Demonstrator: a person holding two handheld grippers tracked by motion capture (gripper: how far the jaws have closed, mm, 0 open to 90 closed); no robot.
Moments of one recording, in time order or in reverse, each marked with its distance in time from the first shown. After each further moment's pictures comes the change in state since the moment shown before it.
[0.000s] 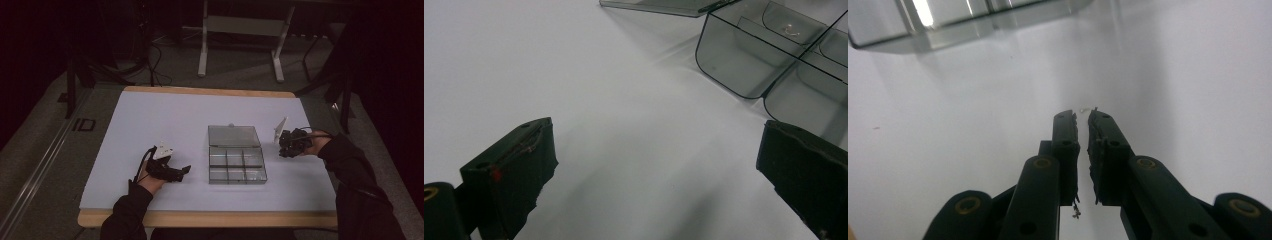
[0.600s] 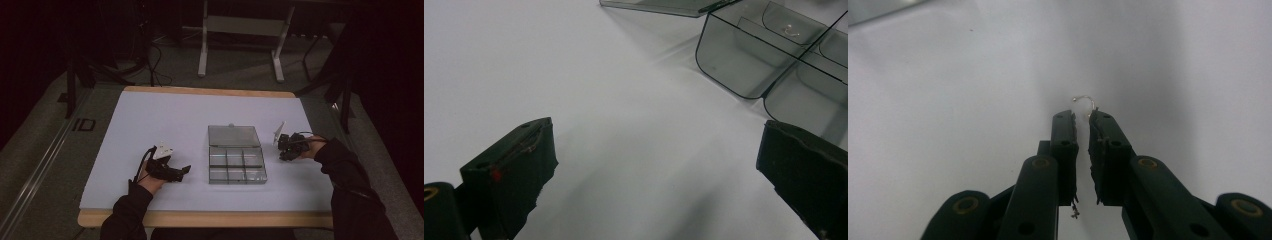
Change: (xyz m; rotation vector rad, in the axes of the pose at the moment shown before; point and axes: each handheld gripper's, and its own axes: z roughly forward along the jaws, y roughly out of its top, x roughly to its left) left arm 0.000 0.000 0.000 0.000 0.000 -0.001; right arm -0.009 -0.011 0.038 0.039 0.011 0.064
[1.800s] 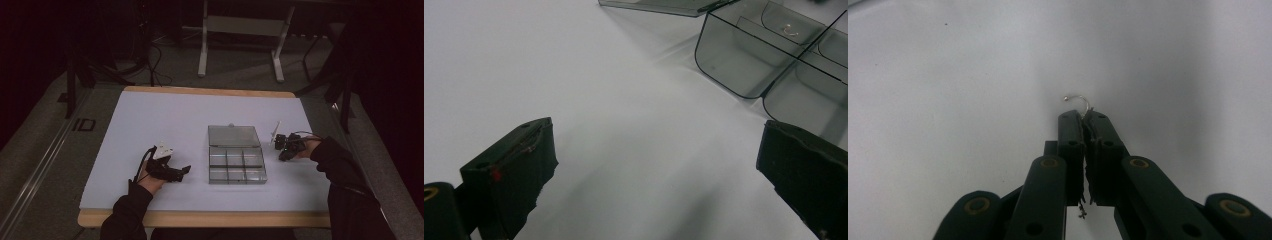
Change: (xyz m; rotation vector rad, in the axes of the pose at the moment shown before) left arm 0.000 0.000 0.000 0.003 -0.004 0.002; right arm -0.007 0.007 0.015 0.064 0.036 0.023
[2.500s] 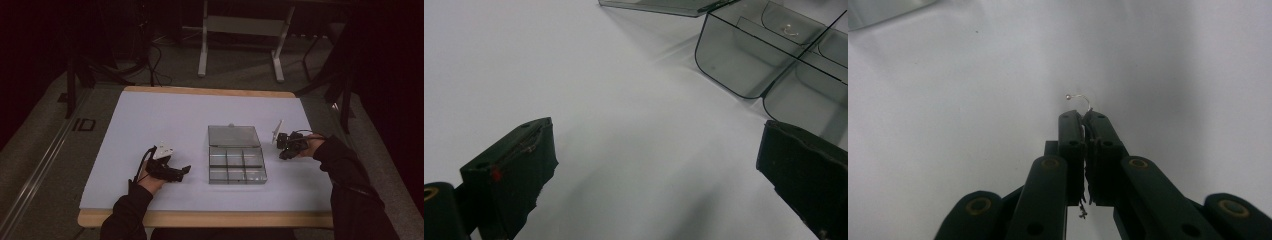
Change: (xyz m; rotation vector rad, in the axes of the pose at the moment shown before) left arm 0.000 0.000 0.000 -0.002 0.001 -0.001; right arm 0.006 -0.001 -0.019 -0.033 -0.006 -0.029
